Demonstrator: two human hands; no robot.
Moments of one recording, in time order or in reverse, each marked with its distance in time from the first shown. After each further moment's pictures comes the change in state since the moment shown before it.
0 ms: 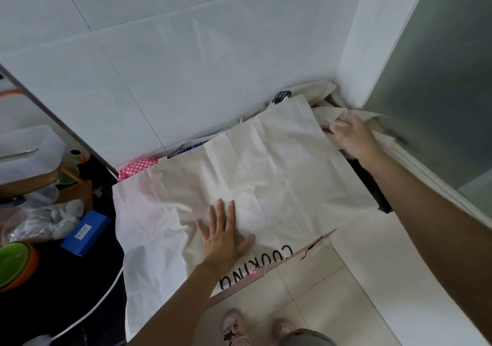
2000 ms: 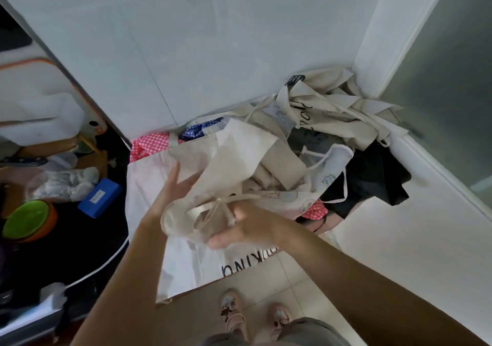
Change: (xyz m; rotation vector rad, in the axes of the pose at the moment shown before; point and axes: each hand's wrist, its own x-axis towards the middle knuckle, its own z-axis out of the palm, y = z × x) left_hand -0.050 -0.052 -0.120 -1.746 -0.335 -0.094; right_hand -0.228 -0.092 0.093 0.245 -1.255 -0.117
